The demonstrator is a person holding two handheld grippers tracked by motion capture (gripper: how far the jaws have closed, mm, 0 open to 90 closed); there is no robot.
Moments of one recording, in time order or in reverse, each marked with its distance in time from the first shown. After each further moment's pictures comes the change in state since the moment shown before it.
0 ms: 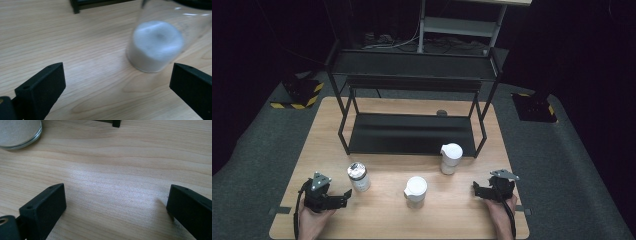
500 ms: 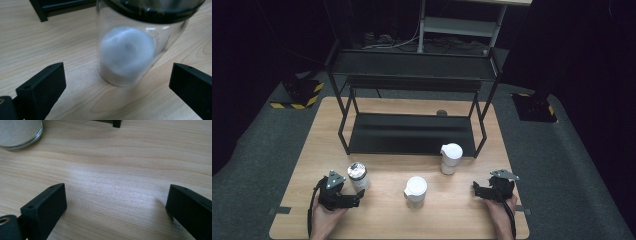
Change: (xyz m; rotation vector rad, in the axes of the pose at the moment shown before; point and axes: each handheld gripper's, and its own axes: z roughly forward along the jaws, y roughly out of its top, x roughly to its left) left arm -0.017 0.011 0.023 -0.007 -0.044 0.037; right arm 0.000 0.000 0.000 -0.001 0.002 -0.002
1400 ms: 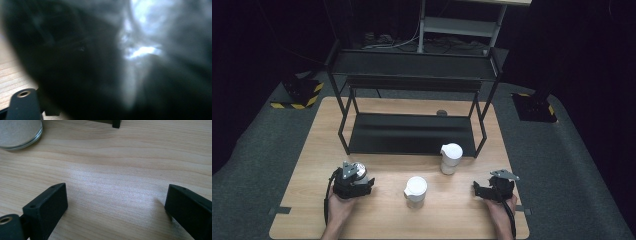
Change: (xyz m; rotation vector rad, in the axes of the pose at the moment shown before) left arm -0.017 0.018 0.035 -0.014 0.040 0.000; right arm 0.000 -0.001 0.000 -0.004 -0.003 0.000
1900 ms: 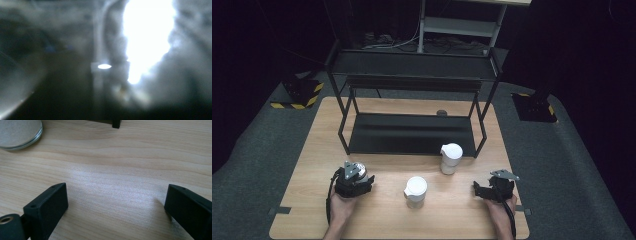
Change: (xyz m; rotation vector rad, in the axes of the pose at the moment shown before) left arm -0.008 -0.001 0.003 -0.020 0.027 0.006; right arm 0.000 0.000 0.000 -0.001 -0.001 0.000
